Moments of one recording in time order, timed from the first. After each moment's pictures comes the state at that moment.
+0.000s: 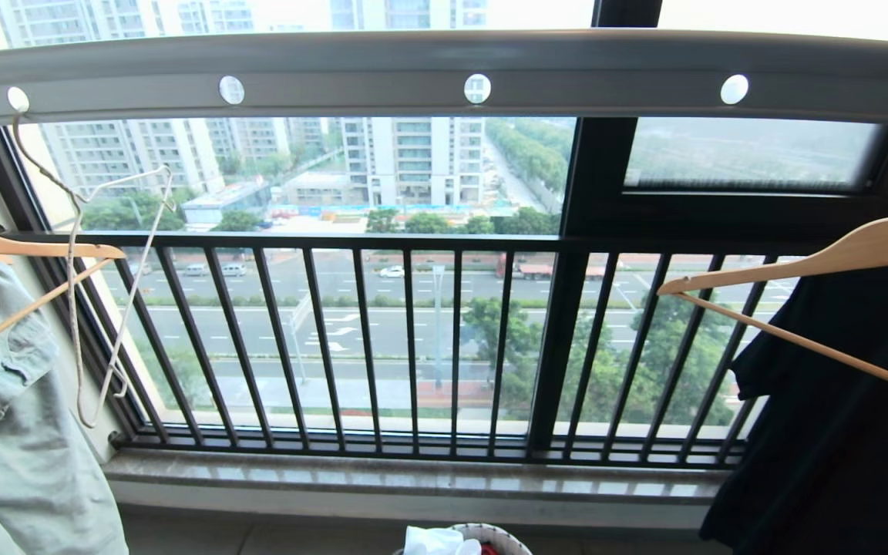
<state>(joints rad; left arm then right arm) -0.01 0.08 -0.13 0.00 -0.04 0.04 -0.01 0.24 -0.70 0.41 -0.65 -0.24</state>
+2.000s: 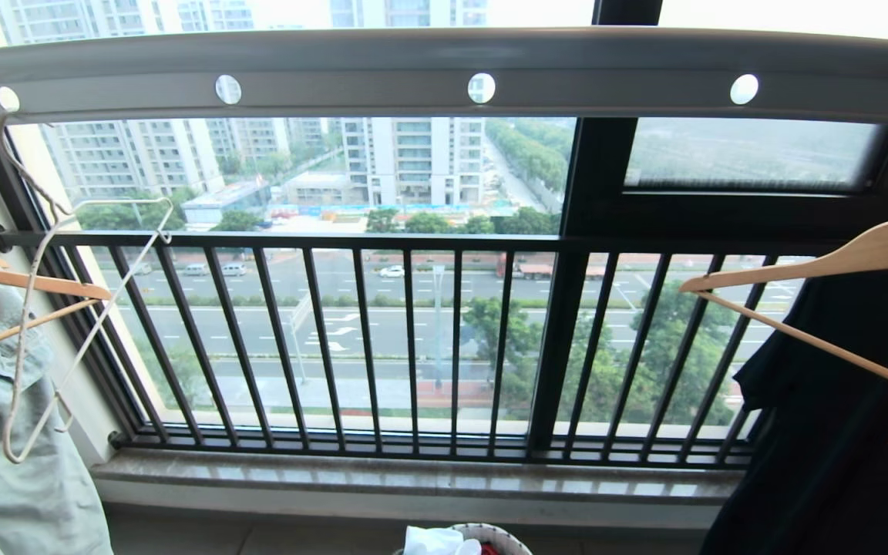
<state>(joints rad) -0.01 0.00 0.00 0.01 -0.02 0.03 0.00 0.00 0.00 0.01 0.03 -0.07</state>
